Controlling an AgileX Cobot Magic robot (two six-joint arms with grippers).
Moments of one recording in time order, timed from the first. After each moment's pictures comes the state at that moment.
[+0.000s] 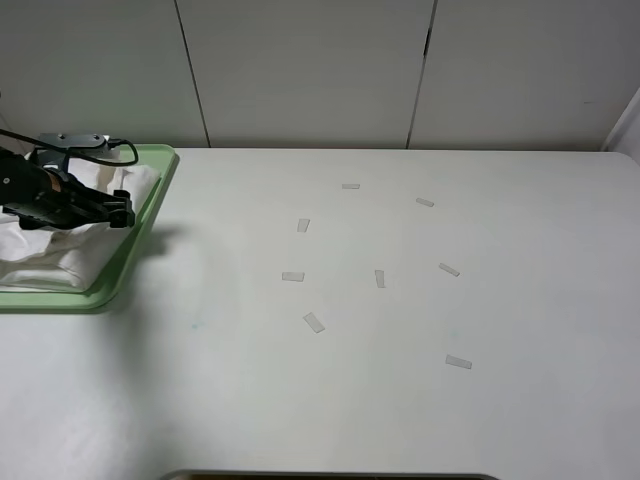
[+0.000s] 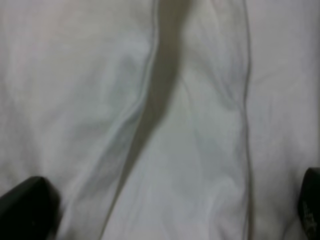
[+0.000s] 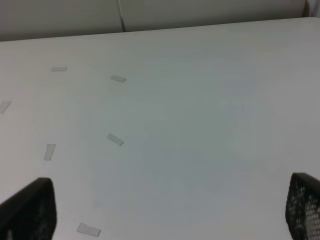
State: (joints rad) left arm 0.08 2.02 -0.93 0.51 -0.16 -0.46; right arm 0.05 -0.01 -0.50 0.00 1.02 0.06
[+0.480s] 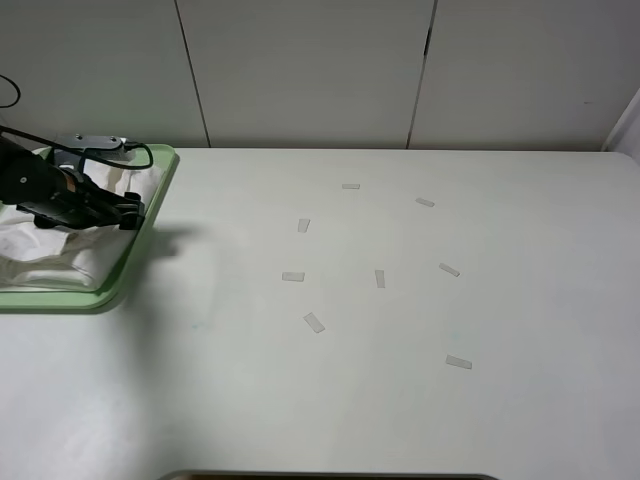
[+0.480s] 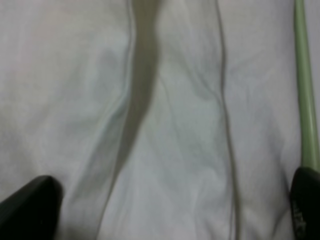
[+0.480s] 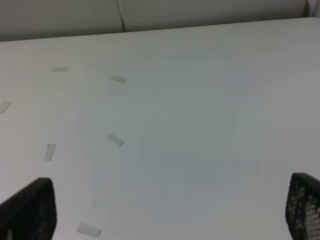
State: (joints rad) left arm 0.03 2.03 -0.93 0.51 -0.16 -0.45; right arm 0.05 -0.01 -0.50 0.00 1.02 0.06
